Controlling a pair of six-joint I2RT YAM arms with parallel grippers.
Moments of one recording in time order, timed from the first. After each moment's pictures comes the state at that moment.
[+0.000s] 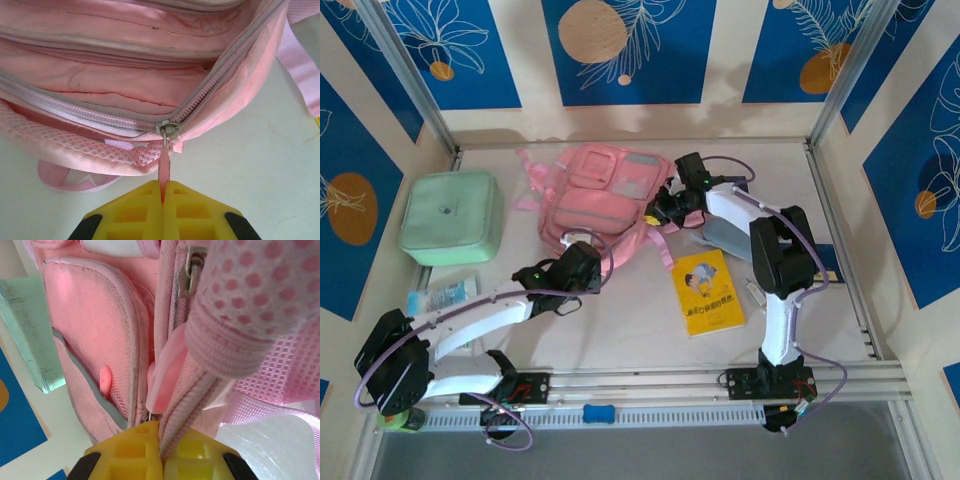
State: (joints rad) left arm -0.82 1.20 0.72 -0.44 -0.33 -0.65; right arm 0.38 2.00 1.47 -0.48 -0.64 0.87
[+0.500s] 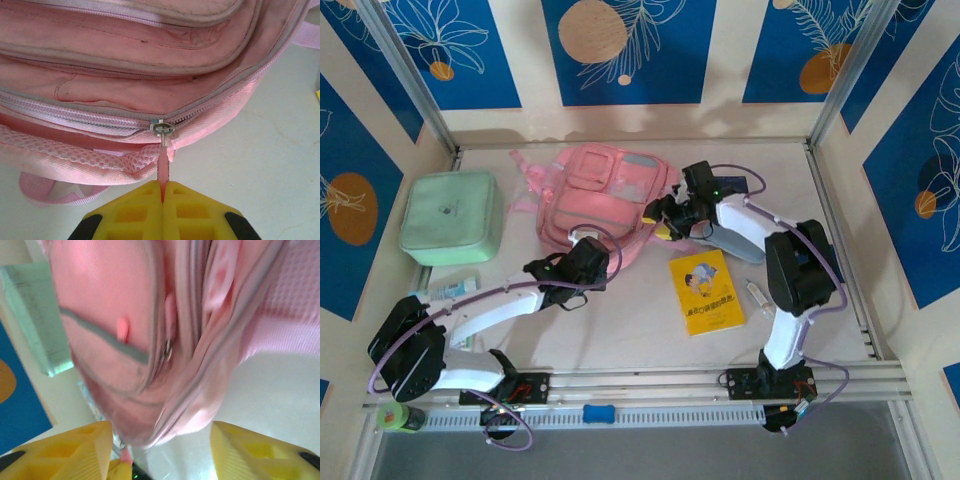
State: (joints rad) left arm -0.82 1.30 0.78 -0.45 -0.33 -0.65; right arm 0.41 1.81 1.25 -0.42 -0.66 0.94
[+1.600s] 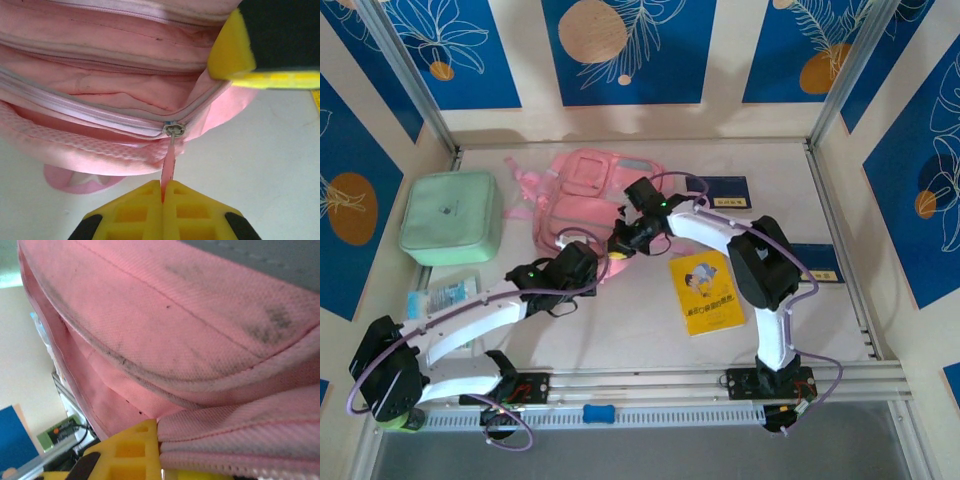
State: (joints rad) left arm -0.84 1.17 0.76 -0.57 -0.30 -0.71; right arm 0.63 1.99 1.46 -0.58 -0.63 0.77
